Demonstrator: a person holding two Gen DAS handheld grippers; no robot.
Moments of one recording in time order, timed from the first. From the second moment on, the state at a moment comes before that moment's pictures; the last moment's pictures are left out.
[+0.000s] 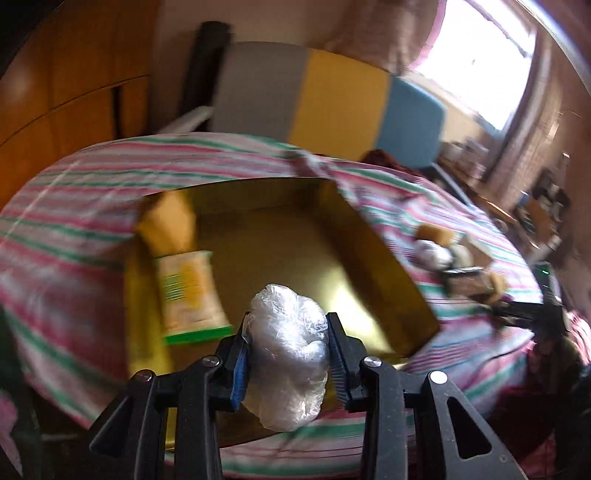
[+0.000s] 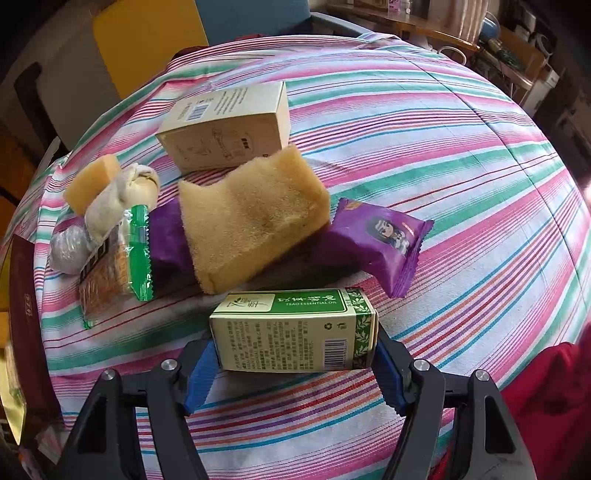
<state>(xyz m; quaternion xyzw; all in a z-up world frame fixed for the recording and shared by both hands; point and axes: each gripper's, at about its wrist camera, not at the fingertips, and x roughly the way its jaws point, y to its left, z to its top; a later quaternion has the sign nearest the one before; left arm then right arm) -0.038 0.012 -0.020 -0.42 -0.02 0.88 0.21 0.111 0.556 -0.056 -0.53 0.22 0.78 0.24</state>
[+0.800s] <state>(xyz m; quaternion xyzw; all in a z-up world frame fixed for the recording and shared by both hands) -0.048 -0.022 -0.060 -0.48 -0.01 0.87 0.14 0.101 0.552 -0.063 -0.54 0.20 0.78 0.24</state>
